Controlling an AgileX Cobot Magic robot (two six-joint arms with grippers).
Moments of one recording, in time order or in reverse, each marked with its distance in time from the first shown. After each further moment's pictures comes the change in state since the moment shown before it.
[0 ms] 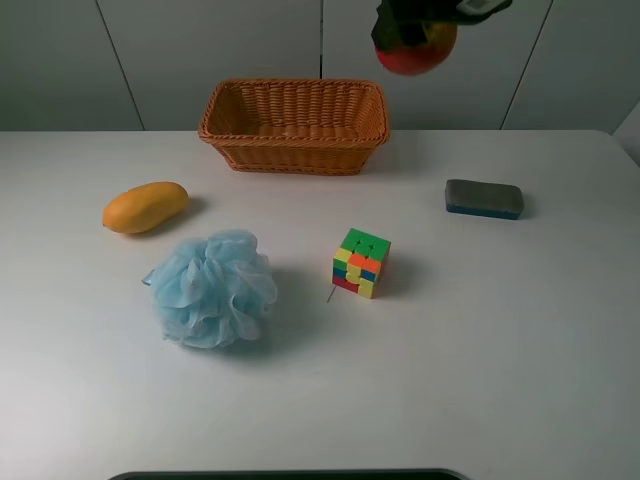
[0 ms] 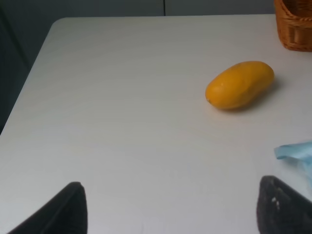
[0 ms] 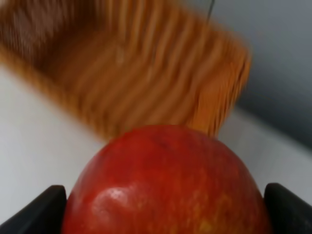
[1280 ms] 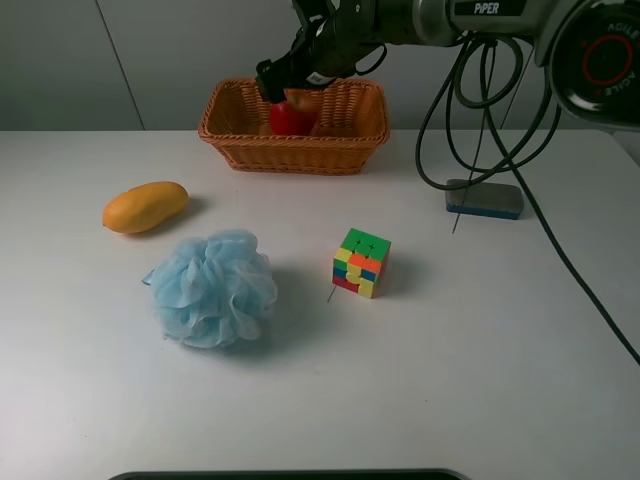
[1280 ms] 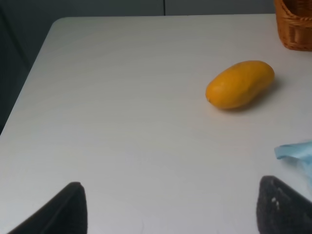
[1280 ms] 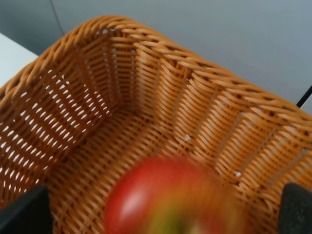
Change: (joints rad) left arm 0.000 0.000 0.000 0.000 0.000 0.000; right arm 0.070 0.735 -0.612 0.109 -0.063 -0.034
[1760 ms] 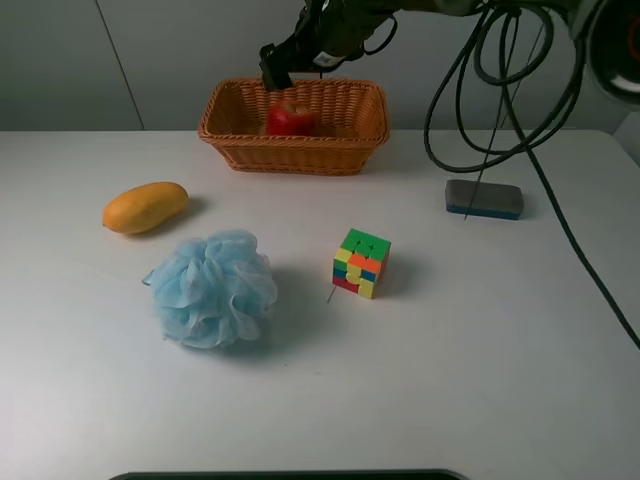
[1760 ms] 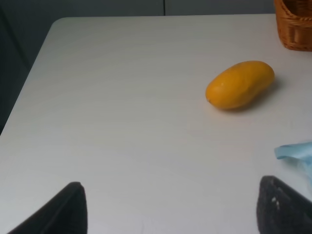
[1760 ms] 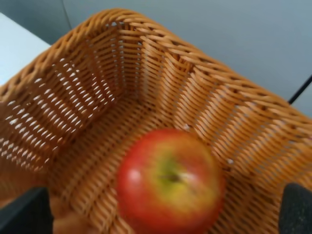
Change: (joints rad) left arm 0.000 0.000 0.000 0.000 0.000 0.000; right arm 0.000 -0.109 -0.004 -0.055 0.167 -0.007
